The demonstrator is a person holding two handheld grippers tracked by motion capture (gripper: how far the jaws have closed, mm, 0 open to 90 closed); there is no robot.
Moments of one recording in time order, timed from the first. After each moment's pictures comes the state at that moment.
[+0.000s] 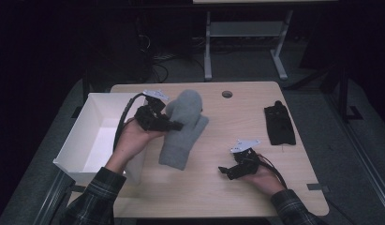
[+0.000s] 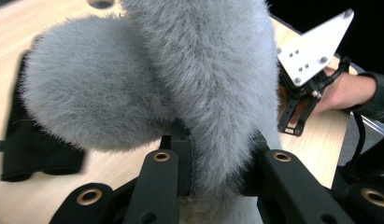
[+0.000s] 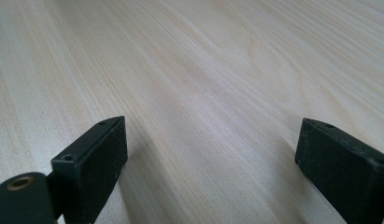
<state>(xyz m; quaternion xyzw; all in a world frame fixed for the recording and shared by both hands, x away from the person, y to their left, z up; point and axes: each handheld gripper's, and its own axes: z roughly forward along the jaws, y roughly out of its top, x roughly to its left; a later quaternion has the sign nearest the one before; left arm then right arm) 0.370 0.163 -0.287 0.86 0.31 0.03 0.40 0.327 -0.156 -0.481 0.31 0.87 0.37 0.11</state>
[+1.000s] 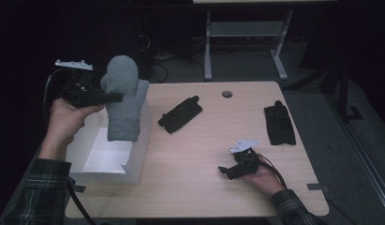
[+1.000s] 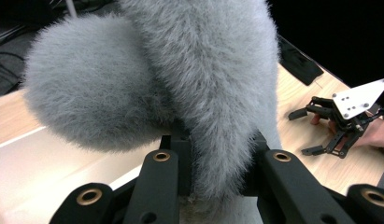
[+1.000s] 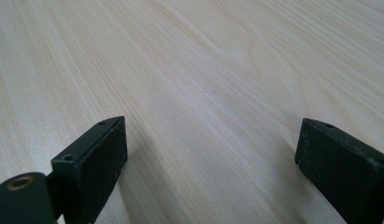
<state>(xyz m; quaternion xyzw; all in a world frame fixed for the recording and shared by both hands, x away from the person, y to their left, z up) 0.369 0.311 -0.219 0.80 0.41 0.11 0.43 0.327 -0.155 -0.481 0.31 0.87 0.37 0.11</state>
